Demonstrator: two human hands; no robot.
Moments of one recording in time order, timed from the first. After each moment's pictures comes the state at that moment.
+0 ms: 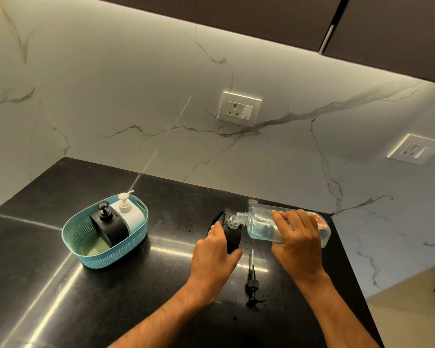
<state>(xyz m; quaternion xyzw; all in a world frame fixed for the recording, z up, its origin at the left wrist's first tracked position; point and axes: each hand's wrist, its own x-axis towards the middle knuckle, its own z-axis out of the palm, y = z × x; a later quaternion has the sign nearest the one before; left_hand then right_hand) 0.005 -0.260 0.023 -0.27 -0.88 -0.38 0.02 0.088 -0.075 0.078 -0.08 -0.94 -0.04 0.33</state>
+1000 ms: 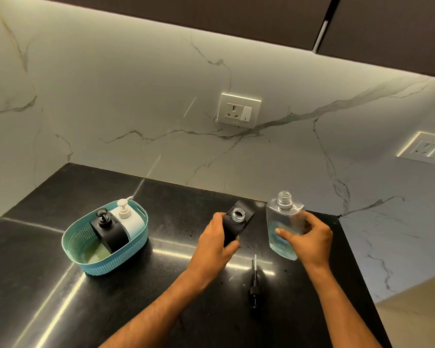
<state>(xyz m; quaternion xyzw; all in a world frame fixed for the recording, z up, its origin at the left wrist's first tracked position) -0.028 -0.250 0.031 -0.30 -0.81 -0.50 -0.06 0.071 -0.026 0.056 -0.24 -0.83 0.36 0.35</state>
